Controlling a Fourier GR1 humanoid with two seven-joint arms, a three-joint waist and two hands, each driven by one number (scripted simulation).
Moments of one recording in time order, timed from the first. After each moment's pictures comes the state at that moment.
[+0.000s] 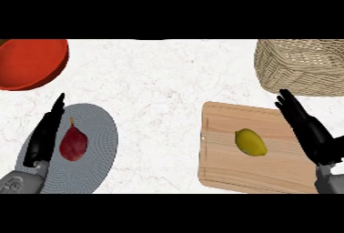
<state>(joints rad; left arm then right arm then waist) -0.12 0.52 -0.25 -1.37 0.08 0.39 0.20 -0.09 -0.45 0.10 -1.39 -0.30 0.11 -0.14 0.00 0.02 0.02</state>
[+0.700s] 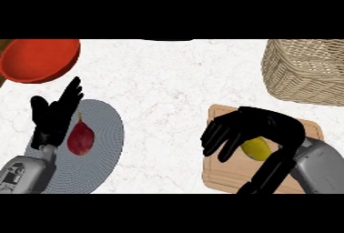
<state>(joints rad) -0.22 0.45 -0.20 -1.40 0.25 0.24 0.18 -0.42 -0.41 0.35 -1.65 -0.28 0.67 -0.45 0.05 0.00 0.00</state>
